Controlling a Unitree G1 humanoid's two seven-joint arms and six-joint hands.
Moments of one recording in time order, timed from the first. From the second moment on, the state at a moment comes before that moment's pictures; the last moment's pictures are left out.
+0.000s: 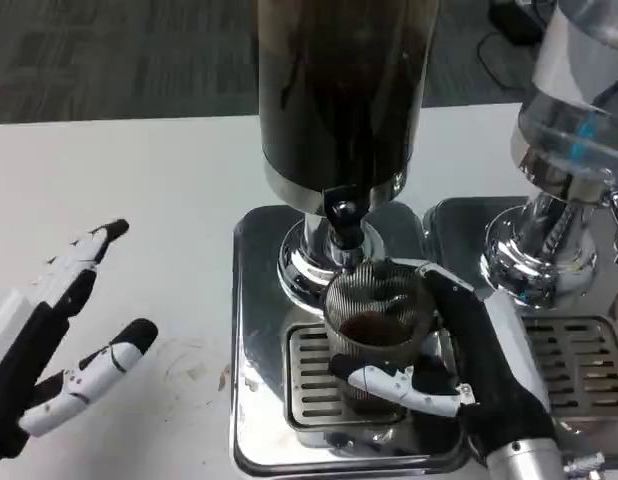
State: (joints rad) left arm 0.28 0.56 0.20 0.15 0.34 -0.67 -0.09; right arm 0.18 -0.08 0.24 0.09 -0.45 -0.33 -0.24
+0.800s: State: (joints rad) left arm 0.23 0.65 0.15 0.16 0.35 -0.62 -0.17; right arm 0.29 -0.08 0.27 -0.04 -0.47 -0.32 -0.22
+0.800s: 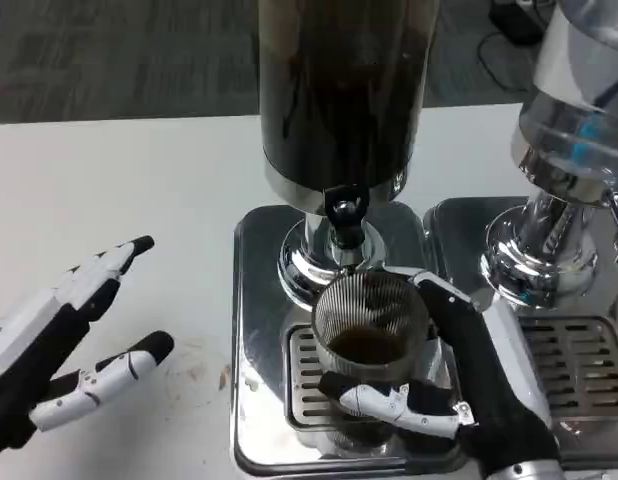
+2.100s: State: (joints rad) left arm 0.35 0.78 0.14 0.16 0.55 -0.82 -0.05; right arm 0.56 -0.13 0.24 -0.47 -0.38 -0.29 -0.03
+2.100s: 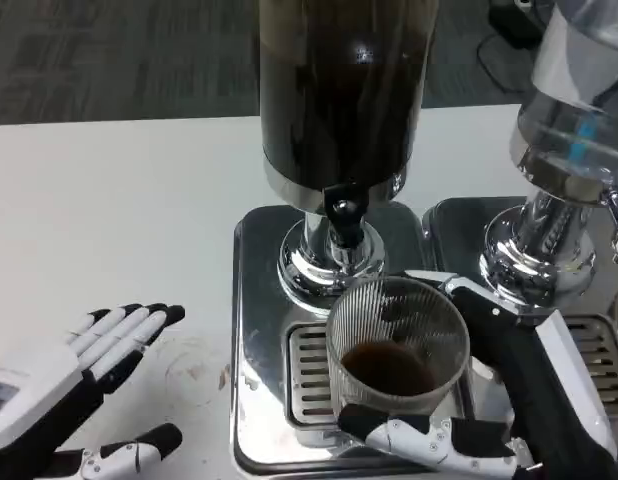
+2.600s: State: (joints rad) left arm 0.45 0.72 0.15 -0.03 0.55 -0.64 -0.05; right arm 0.57 -0.17 0.19 -0.52 -0.29 -0.29 0.03
